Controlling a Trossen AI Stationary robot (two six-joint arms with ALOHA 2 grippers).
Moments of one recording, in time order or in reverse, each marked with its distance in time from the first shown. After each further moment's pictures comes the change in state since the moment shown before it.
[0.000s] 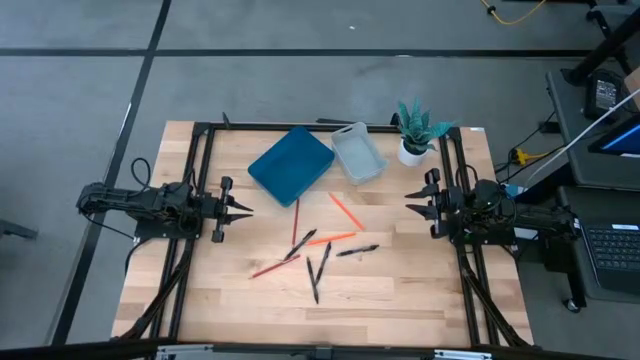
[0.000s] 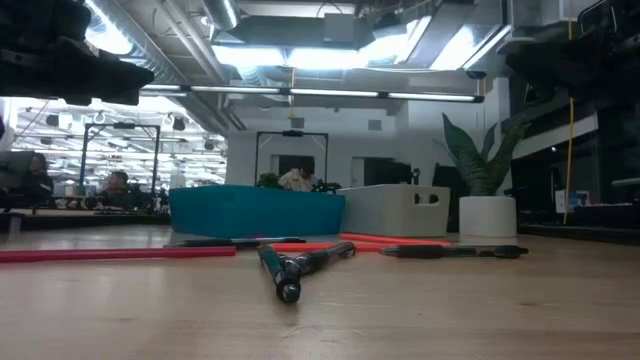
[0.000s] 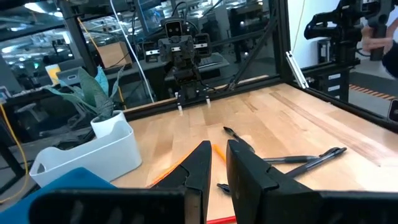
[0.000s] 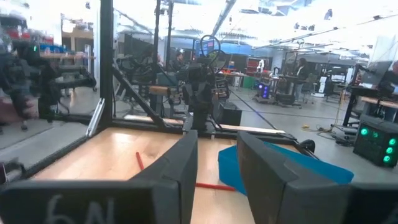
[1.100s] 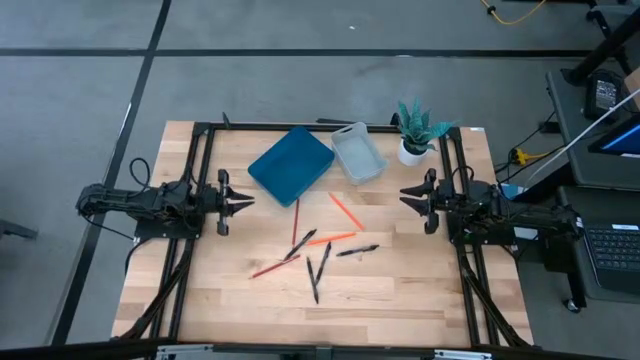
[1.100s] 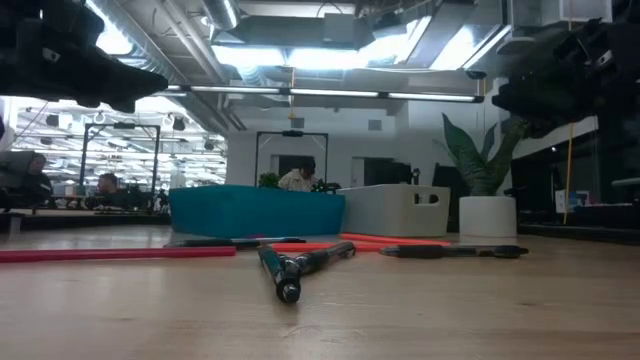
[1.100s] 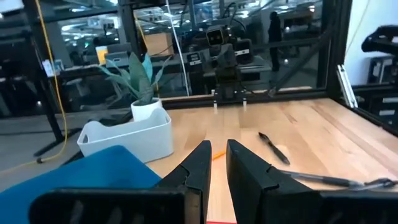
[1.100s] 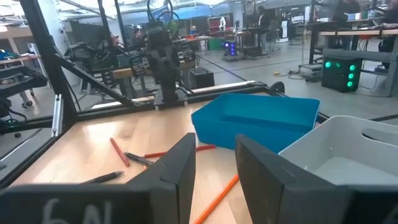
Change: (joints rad) left arm 0.023 0.000 0.000 0.025 -0.168 -0.146; right arm 0.000 0.047 0.000 -0.113 0.178 0.183
